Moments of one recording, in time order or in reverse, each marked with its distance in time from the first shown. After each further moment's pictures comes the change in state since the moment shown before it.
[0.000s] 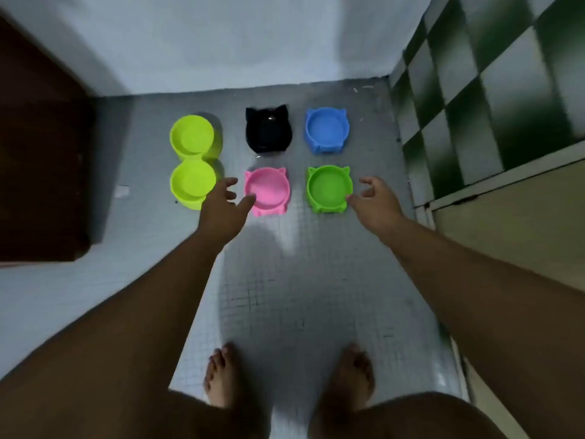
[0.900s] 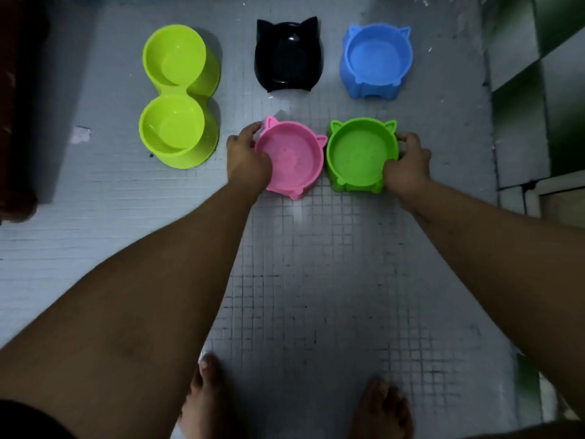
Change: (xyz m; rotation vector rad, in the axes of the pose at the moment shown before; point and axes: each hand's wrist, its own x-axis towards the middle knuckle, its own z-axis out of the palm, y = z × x) left_hand 0.115 -0.099 0.126 -0.058 0.118 -0.096; right_hand 0.135 0.094 0.111 -0.020 0.075 0.002
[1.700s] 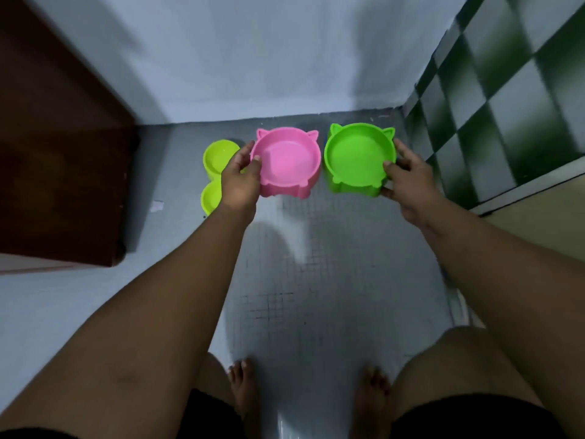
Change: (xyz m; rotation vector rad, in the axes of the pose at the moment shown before) left_hand -0.086 0.163 -0.156 -0.696 -0.070 0.043; right_hand -0.141 -0.165 -0.172 0.723 -0.131 -0.049
